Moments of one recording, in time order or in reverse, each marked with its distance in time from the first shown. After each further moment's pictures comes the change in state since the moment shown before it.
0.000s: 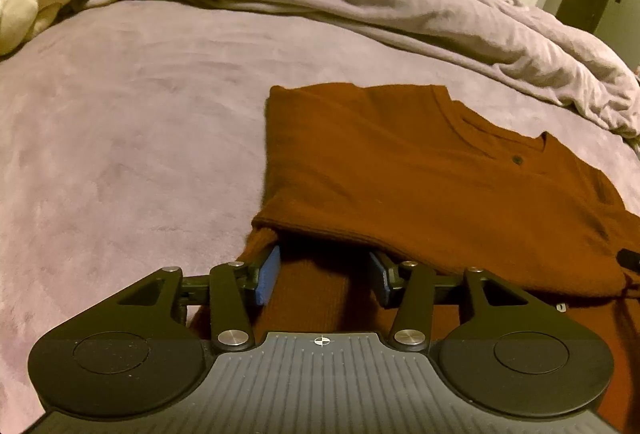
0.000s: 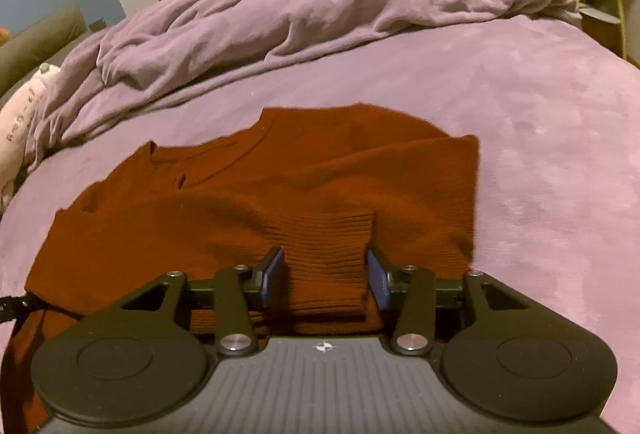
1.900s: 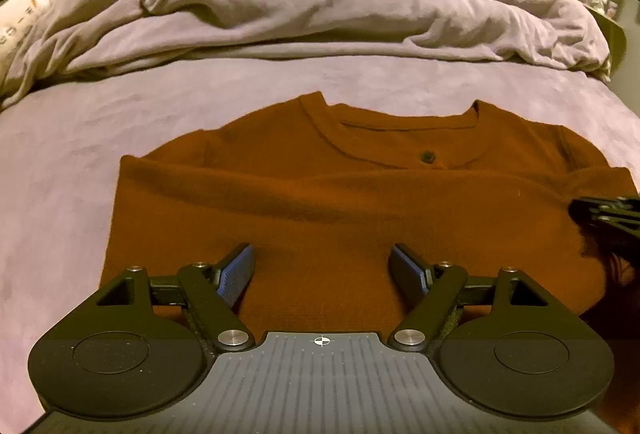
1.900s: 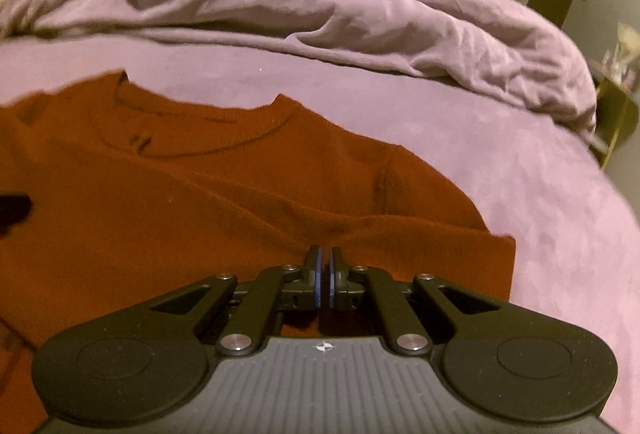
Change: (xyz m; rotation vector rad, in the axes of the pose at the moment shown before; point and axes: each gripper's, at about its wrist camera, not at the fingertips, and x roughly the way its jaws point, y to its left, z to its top) left arm 0.042 -0.114 0.018 0.271 -0.037 -0.042; right arm 0.049 0.050 0.016 -0.334 -0.027 -0.177
